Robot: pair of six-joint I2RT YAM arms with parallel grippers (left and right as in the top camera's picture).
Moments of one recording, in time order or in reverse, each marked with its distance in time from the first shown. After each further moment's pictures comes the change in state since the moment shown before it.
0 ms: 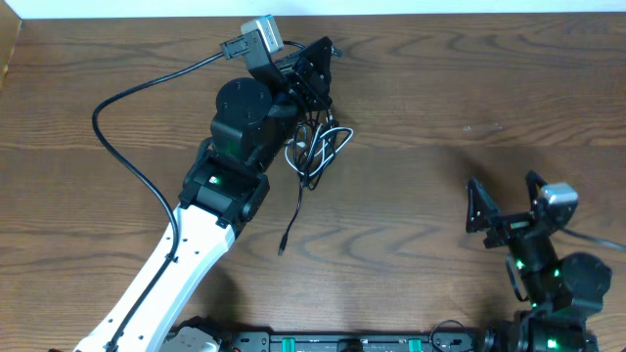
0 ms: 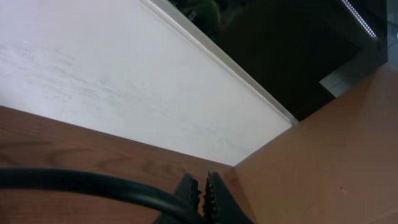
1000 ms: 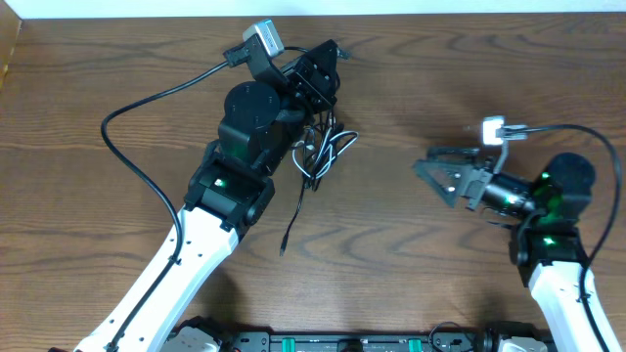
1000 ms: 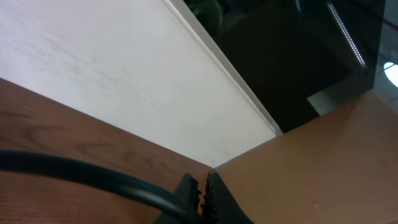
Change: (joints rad) left arm -0.035 -0.001 0.000 -0.008 -0.039 -0.167; right arm 0.124 0.739 0.232 0.416 -0.741 0.574
